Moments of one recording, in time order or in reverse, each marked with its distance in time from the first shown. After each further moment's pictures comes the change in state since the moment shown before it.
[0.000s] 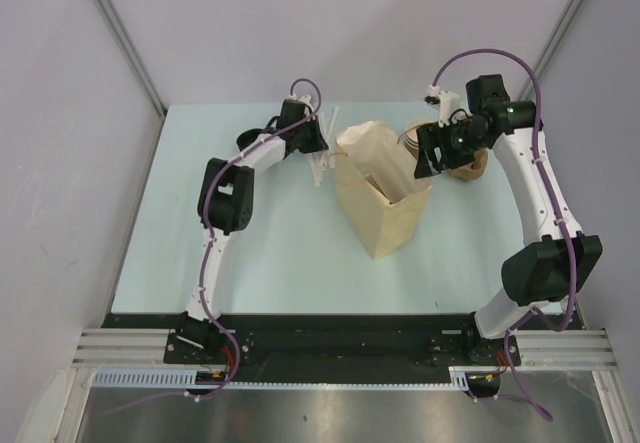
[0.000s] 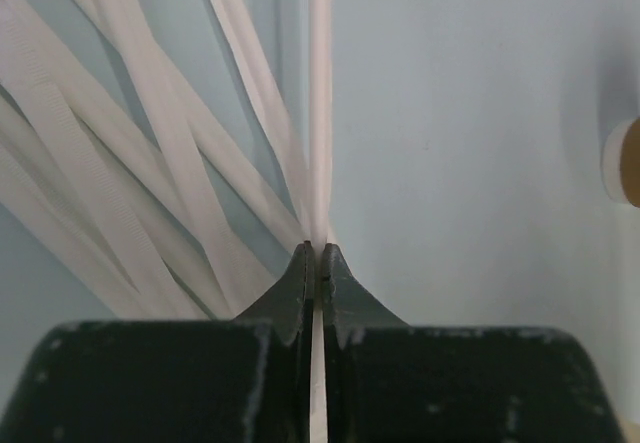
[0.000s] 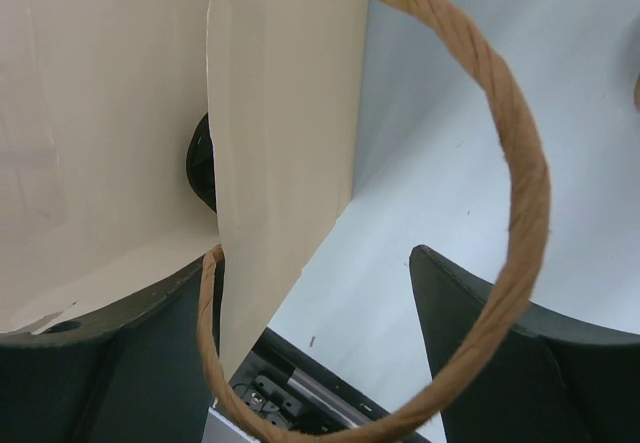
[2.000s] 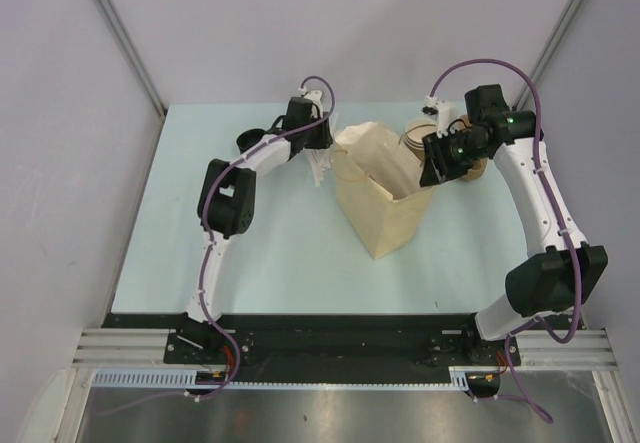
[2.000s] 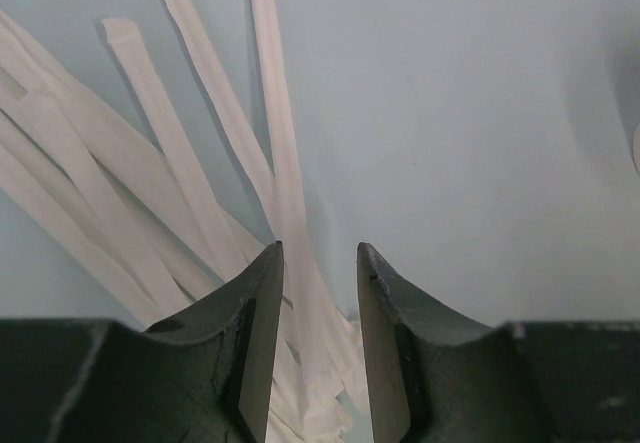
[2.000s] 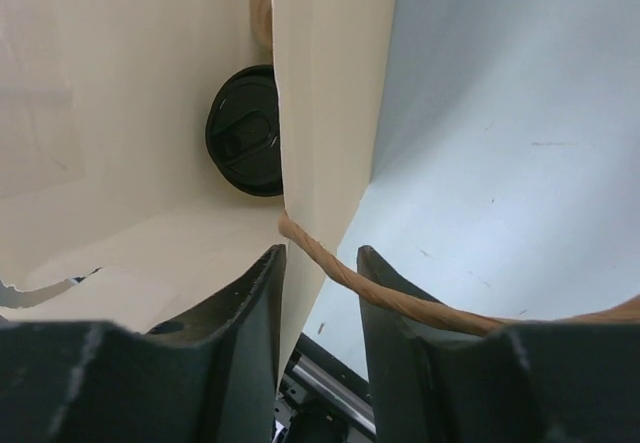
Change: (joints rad) left arm -0.048 -0.077 -0.074 0.087 -0.106 0.172; right arm 0.013 -0.072 -0.097 0.005 -0.026 -0.025
